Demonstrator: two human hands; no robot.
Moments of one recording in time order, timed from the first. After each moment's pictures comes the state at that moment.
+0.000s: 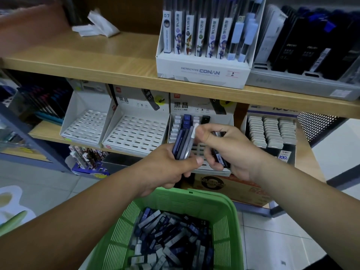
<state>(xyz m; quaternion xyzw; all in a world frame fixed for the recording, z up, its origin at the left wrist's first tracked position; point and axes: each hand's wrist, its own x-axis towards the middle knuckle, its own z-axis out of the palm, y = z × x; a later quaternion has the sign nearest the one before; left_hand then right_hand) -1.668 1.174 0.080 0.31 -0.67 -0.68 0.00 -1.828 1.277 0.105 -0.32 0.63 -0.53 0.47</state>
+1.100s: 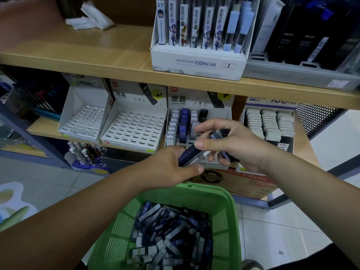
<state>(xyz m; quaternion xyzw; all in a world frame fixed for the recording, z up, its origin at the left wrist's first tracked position) -1.670 1.177 0.070 0.26 -0.82 -0.51 -0.05 -1.849 1.289 0.099 -0.38 0.64 -0.48 0.47</state>
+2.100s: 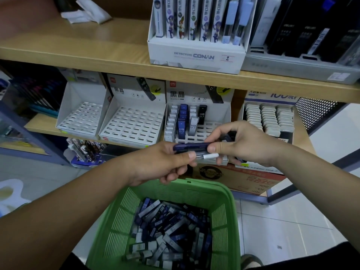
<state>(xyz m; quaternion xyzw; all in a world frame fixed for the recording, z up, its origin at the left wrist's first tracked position) -1.663 1.169 0.076 0.25 -0.70 -0.66 -0.10 -1.872 1.305 0.091 -0.46 0.68 -0.37 0.44</state>
